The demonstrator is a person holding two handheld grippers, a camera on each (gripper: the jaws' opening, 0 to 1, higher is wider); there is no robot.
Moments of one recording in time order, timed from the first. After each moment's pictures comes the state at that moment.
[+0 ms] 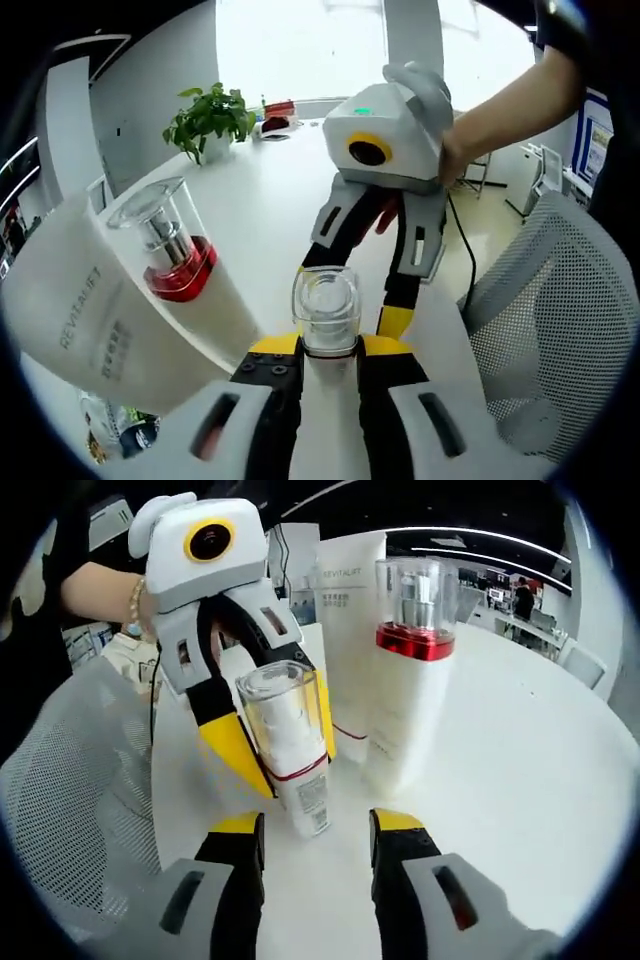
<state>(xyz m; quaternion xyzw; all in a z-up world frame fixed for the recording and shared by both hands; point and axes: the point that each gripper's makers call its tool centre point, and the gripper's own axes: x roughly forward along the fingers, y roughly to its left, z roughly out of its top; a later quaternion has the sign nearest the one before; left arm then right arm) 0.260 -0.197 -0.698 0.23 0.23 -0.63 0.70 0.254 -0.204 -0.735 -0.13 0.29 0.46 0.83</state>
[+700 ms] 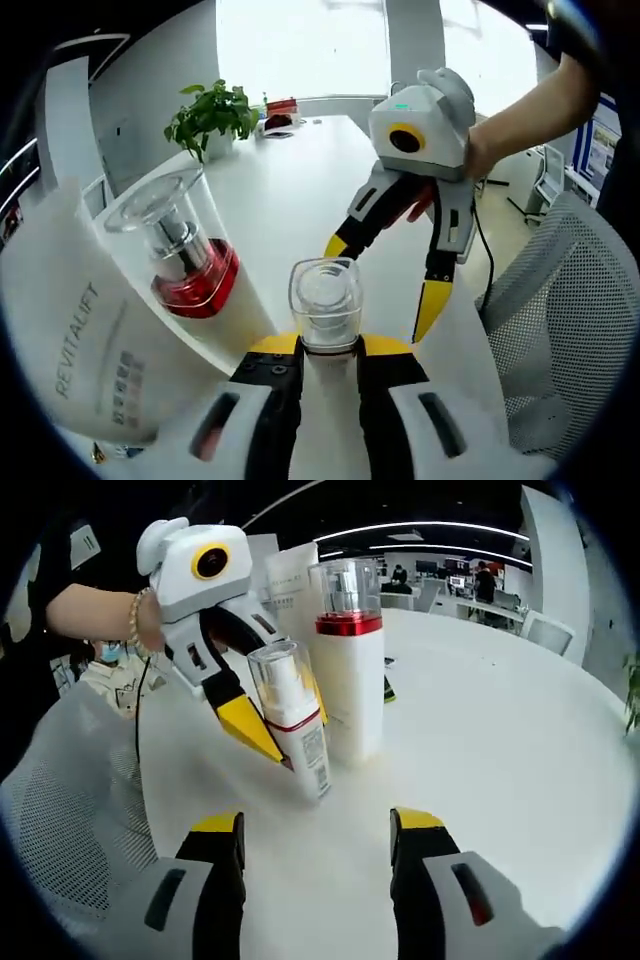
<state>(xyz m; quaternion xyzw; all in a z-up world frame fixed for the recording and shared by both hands) 0.275 -0.204 -0.705 0.24 0.23 -0.63 0.70 0.250 -0.234 -0.737 -0.08 0.30 0.41 0.86</state>
